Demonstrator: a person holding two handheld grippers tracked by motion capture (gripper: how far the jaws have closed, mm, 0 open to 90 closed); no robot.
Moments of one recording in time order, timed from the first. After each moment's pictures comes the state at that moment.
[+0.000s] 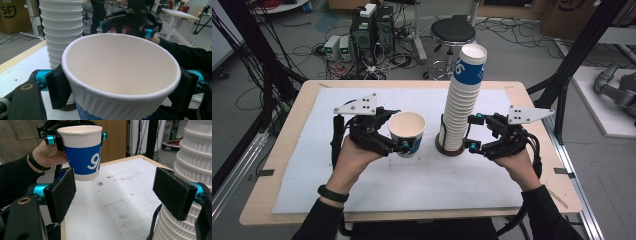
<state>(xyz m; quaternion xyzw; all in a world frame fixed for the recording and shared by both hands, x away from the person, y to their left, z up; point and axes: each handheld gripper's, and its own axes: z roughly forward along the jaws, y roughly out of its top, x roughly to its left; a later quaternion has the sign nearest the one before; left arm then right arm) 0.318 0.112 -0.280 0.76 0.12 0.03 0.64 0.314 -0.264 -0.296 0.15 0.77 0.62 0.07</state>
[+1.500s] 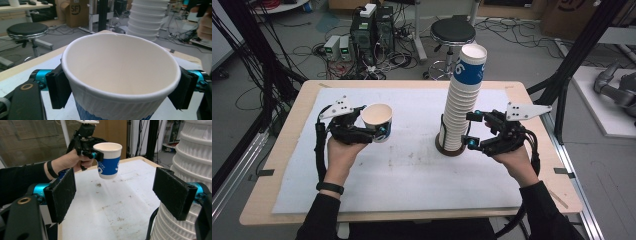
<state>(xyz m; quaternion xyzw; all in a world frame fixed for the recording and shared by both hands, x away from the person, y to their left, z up) 0.355 0.177 -0.342 0.73 0.26 0.17 0.61 0.323 -0.261 -0.295 0.15 0.77 0.62 0.07</state>
